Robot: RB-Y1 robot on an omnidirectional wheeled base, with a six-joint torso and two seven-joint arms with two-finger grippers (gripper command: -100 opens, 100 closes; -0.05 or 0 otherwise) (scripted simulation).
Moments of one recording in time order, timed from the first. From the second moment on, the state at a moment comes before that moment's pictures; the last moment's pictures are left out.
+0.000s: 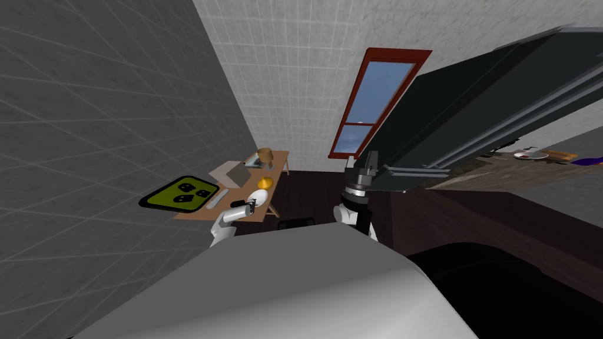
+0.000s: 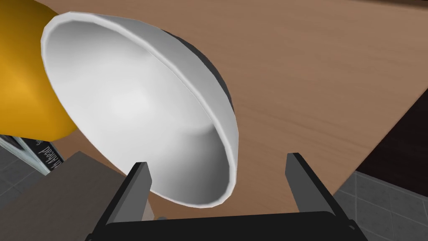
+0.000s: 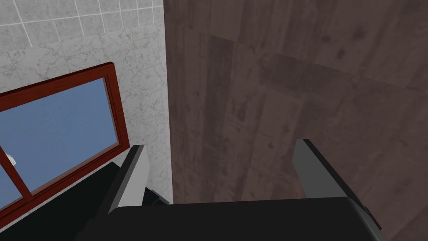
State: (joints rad) left arm 0.09 0.23 0.18 -1.47 0.15 0.90 -0.16; right arm 0.52 0.01 0.00 -2.38 -0.11 -0.59 0.12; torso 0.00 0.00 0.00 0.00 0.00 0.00
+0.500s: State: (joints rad) left arm 0.08 0.22 0.17 -1.41 0.14 0.85 -0.15; right arm 0.52 0.01 0.00 -2.38 -0.11 -0.59 0.12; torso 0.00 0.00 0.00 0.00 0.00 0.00
